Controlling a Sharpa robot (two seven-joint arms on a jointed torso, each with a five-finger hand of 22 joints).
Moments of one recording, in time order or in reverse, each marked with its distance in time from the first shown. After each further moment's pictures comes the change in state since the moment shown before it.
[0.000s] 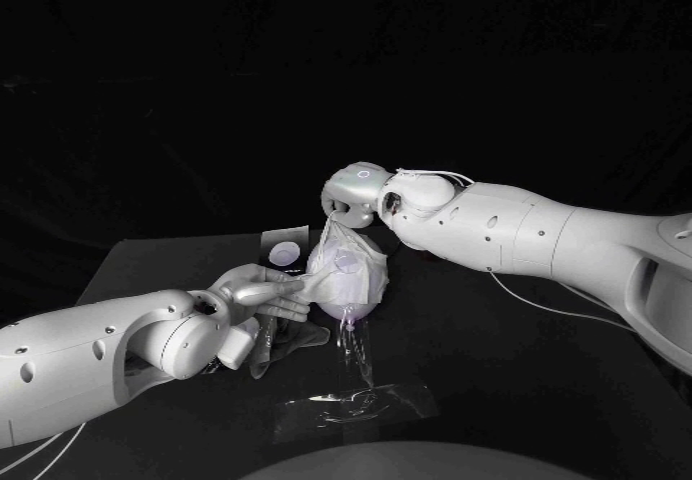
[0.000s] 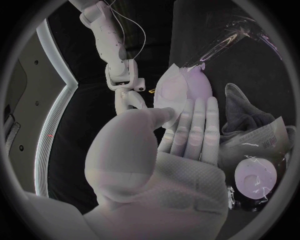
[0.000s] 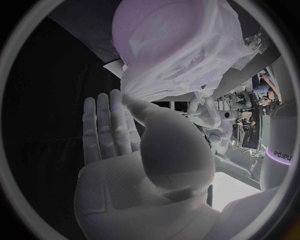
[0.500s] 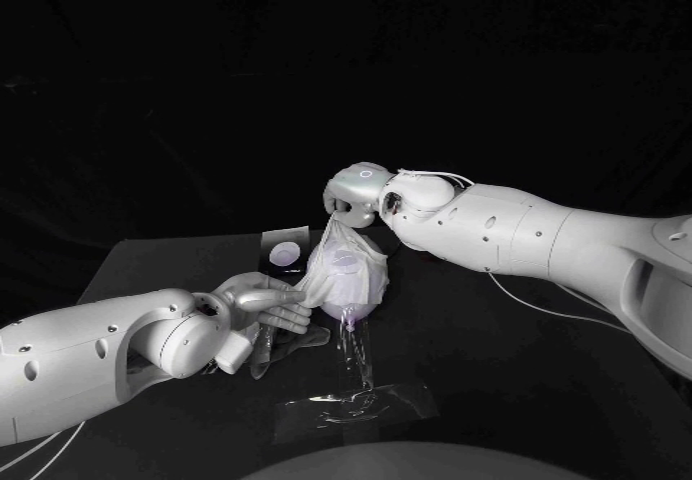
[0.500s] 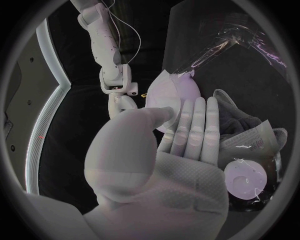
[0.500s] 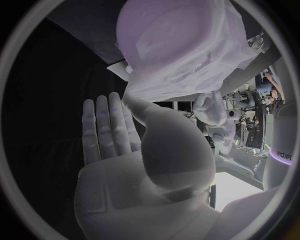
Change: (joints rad) left arm -0.001 0.007 0.000 -0.018 -0.011 0.051 -0.094; left_hand 0.015 -0.031 0.018 -0.044 0.000 0.000 0.000 0.011 0.005 0.000 0.000 0.000 0.000 0.000 0.000 0.000 0.002 -0.001 0.000 0.000 0.000 -0.006; right arm -0.007 0.013 0.000 -0.028 0.013 0.000 -0.020; right_hand -0.023 -0.023 0.004 0.010 0.001 -0.061 0.033 -0.057 -0.027 -0.106 0.033 0.000 -0.005 -0.061 0.029 -0.035 -0.006 -0.006 -0.029 0.022 -0.043 -0.023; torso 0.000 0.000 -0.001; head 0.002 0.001
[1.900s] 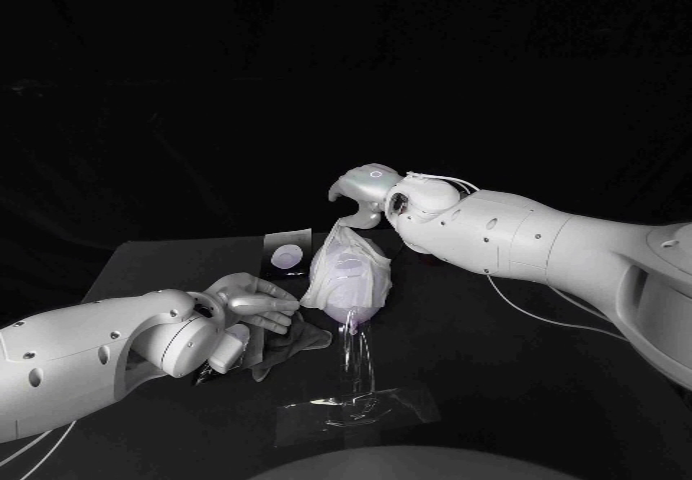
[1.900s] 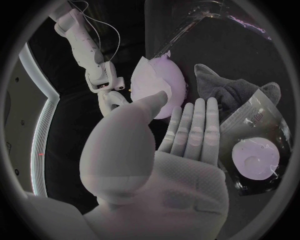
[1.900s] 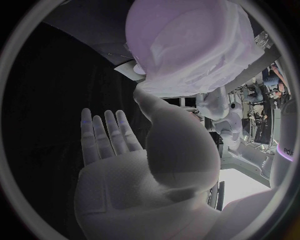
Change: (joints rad) left arm -0.001 -0.006 0.000 -0.036 -0.159 -0.086 -0.084; left_hand 0.017 -0.152 -0.233 -0.063 0.000 -0.180 -0.008 -0.018 -0.015 -0.108 0.039 0.000 0.000 -0.017 0.016 0.004 0.006 -0.001 0.011 0.011 -0.023 -0.014; right arm -0.011 0.016 0.000 -0.061 0.065 -0.018 -0.027; right_hand -0.055 -0.081 -0.119 0.088 0.000 -0.206 0.005 -0.126 -0.059 -0.459 0.075 -0.004 -0.004 -0.452 0.097 -0.027 -0.142 -0.001 -0.102 0.055 -0.189 -0.161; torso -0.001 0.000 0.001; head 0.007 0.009
